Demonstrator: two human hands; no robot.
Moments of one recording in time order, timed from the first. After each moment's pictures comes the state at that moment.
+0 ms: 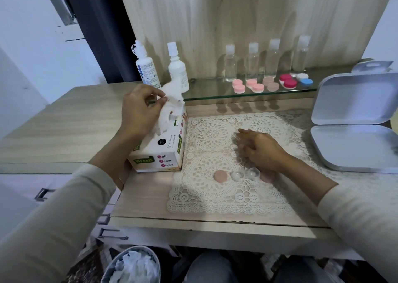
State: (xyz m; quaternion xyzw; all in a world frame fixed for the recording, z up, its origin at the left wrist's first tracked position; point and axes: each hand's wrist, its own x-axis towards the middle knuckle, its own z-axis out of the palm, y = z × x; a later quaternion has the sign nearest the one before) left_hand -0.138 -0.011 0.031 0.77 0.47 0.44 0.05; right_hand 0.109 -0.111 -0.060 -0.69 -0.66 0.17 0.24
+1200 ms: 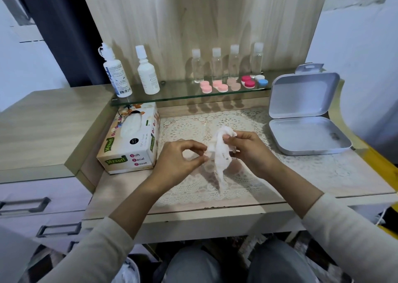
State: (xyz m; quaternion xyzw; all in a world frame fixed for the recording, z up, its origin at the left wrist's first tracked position) left_hand -0.077 -0.125 -0.024 0.82 0.37 0.30 0.31; right_hand 0.098 -0.175 -0.038 -0.51 -0.39 0.48 0.60
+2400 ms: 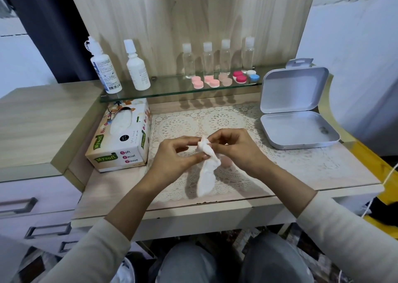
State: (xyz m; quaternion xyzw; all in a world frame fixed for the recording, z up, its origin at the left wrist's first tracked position) left_hand -0.070 -0.131 -0.029 0.76 0.35 0.32 0.44; right_hand 0.089 -0.189 -0.033 -0.53 -0.54 0.36 0.55
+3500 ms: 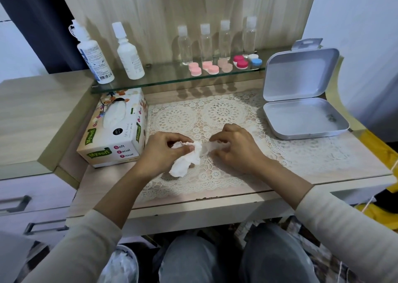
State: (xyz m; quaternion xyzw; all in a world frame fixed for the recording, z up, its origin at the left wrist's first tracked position) left_hand -0.076 -0.100 -0.046 0.79 0.41 0.26 0.37; right_hand 0.101 -0.175 -0.065 -0.69 -0.66 0.05 0.31
